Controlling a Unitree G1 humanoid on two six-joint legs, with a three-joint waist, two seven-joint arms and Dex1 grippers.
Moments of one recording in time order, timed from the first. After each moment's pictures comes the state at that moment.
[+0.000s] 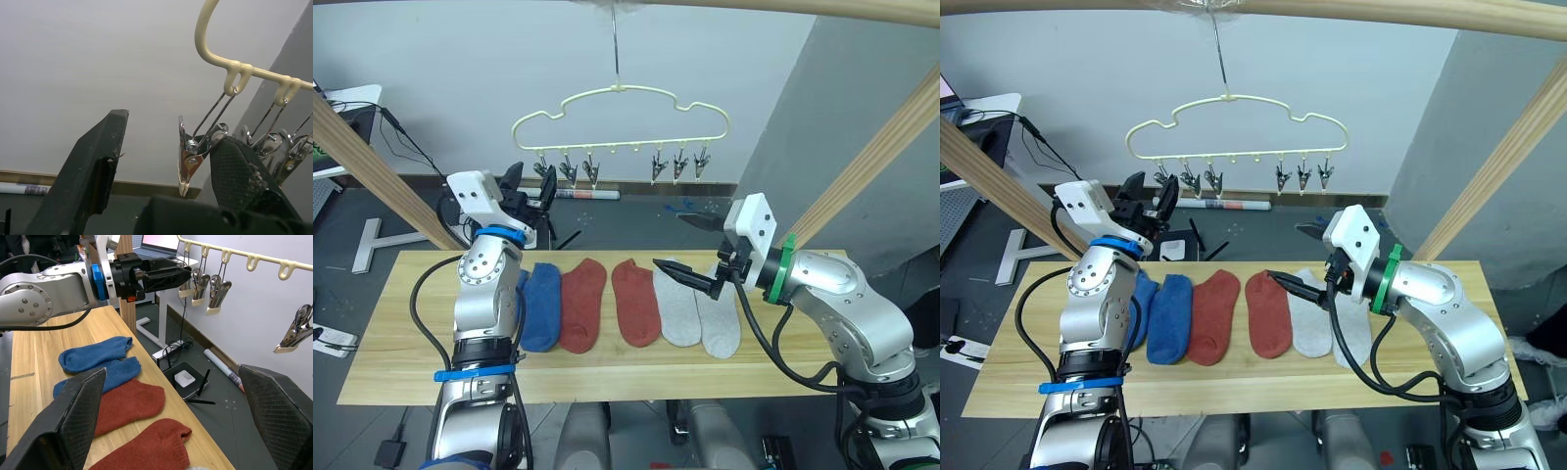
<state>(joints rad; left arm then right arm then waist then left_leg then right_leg) -0.51 0.31 0.23 0.17 -0.27 0.03 -0.32 -0.42 -0.50 0.10 -0.55 0.42 0.66 0.70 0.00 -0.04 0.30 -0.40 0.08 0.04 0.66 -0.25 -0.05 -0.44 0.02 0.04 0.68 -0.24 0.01</state>
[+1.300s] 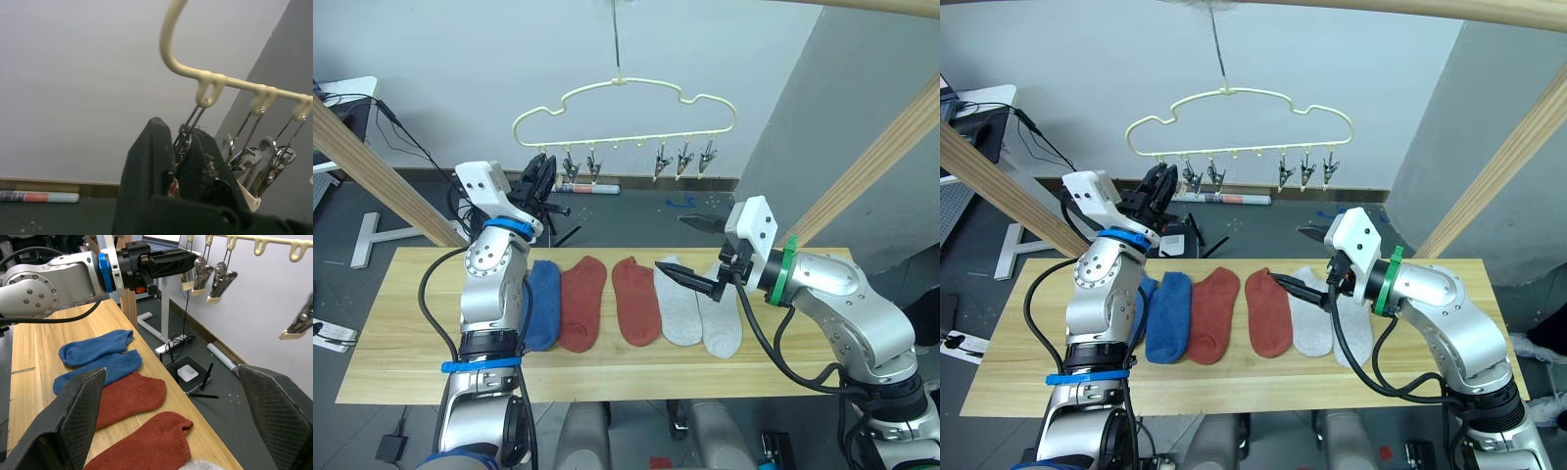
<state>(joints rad) -0.56 0.29 0.22 0.17 -0.28 0.04 -0.34 -0.41 -0.51 0.10 -0.55 0.42 0.66 0.70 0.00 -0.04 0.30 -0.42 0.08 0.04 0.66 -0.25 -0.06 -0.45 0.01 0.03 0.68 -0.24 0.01</state>
